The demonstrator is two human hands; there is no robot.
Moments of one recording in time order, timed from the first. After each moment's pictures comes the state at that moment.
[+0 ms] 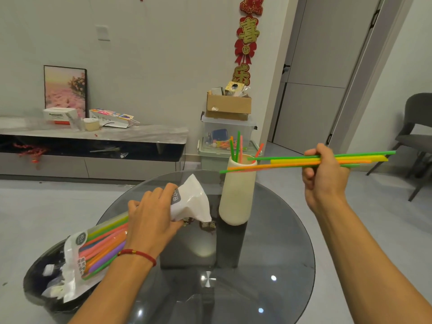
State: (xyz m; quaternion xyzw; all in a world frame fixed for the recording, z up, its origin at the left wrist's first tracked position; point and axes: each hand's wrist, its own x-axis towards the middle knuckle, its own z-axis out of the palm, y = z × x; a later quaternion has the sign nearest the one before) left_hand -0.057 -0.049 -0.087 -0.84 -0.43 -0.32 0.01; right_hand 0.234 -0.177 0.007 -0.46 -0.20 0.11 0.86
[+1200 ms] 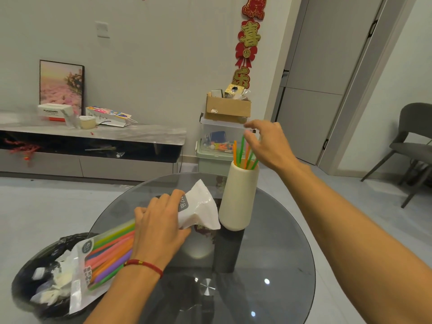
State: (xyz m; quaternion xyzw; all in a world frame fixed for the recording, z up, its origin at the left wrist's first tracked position) left_hand -0.047 -0.058 -0.087 -0.84 -0.42 -0.33 0.00; right_hand 0.225 -0.069 0.046 -0.75 -0.55 -0.16 0.34
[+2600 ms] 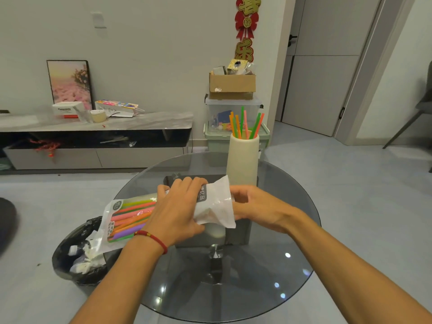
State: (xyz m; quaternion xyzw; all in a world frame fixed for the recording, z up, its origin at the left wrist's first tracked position) left_hand -0.047 -0.072 -0.096 -0.93 -0.31 -0.22 0.01; right_hand 0.159 -0.168 -0.091 -0.51 -0.61 0.46 0.40
